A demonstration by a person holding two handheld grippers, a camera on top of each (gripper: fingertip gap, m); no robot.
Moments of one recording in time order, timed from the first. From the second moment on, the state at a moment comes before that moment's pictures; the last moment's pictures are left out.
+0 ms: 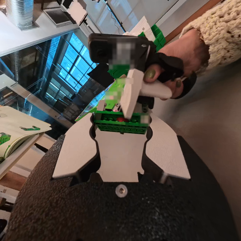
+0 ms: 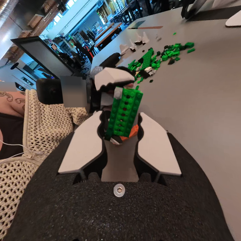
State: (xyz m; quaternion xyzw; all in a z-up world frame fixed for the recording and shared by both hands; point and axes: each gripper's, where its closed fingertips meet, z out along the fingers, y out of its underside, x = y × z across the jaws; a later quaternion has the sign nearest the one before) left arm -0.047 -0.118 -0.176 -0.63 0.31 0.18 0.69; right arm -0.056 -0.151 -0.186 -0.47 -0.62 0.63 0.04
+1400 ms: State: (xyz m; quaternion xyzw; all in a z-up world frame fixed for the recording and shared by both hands) left arm -0.093 -0.120 -0.179 -0.69 0.19 0.12 0.69; right arm -0.048 -0.050 -0.163 -0.37 -0.62 0.50 0.48
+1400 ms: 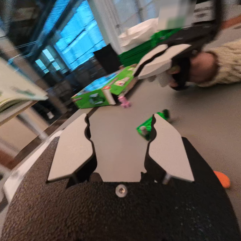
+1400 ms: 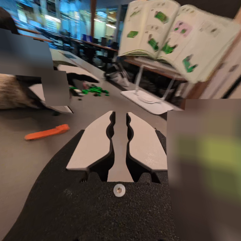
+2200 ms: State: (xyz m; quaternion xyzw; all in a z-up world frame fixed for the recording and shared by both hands) left arm -0.042 -0.079 -0.263 -0.78 0.46 -0.09 0.42; right arm -0.024 -0.089 -0.243 -0.43 -0.76 0.35 0.35
